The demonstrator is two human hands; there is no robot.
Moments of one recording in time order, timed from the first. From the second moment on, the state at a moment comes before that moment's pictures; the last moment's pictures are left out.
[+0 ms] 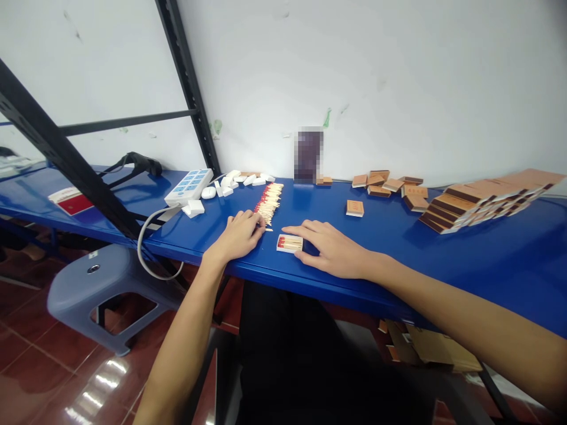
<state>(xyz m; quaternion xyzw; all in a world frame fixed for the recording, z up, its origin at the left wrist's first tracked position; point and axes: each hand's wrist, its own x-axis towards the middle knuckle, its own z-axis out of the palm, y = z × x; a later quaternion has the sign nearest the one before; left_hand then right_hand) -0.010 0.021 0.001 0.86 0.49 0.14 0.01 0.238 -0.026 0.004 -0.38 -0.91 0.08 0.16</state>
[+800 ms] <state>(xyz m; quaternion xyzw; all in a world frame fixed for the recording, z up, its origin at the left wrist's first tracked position) 0.026 -0.016 0.015 0.90 0.39 0.17 0.07 0.237 -0.027 0.002 -0.38 -0.89 0.12 0.23</state>
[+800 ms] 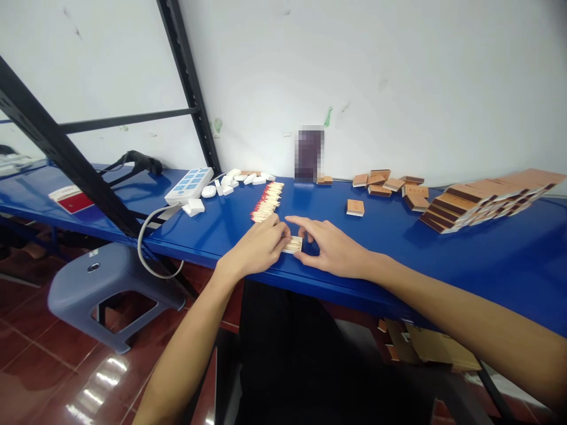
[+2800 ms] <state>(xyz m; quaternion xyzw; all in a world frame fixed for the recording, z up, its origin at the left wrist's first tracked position) -0.009 0.027 0.000 0.86 0.47 0.20 0.03 0.237 -0.027 0.003 -0.38 -0.90 0.09 0.19</state>
